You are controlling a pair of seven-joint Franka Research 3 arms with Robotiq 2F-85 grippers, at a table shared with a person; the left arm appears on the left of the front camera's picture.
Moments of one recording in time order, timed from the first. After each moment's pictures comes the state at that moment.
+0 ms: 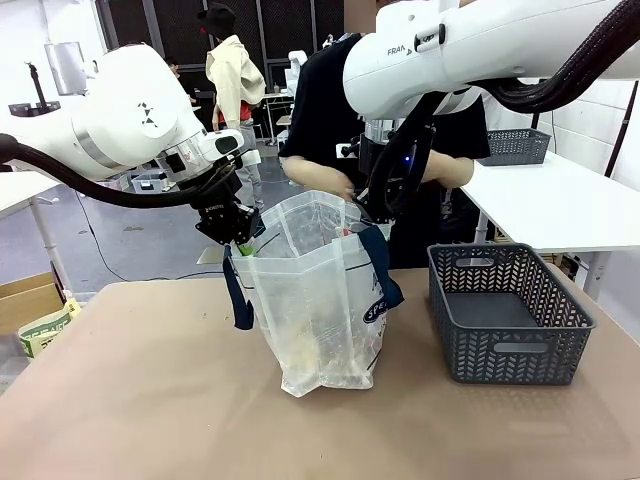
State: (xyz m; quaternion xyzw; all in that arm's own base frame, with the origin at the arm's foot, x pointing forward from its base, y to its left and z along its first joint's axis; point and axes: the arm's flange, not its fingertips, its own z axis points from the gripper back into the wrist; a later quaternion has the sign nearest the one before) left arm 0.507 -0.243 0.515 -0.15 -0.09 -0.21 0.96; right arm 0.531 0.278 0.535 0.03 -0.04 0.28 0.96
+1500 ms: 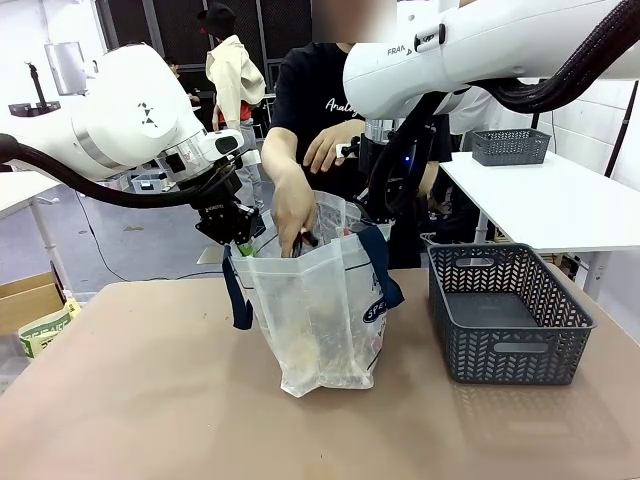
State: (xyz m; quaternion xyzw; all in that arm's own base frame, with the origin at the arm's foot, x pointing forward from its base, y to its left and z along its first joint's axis) left arm 0.507 -0.243 0.515 -0.15 -0.09 -0.21 0.96; right arm 0.531 0.278 0.535 0.03 -0.04 0.28 0.96
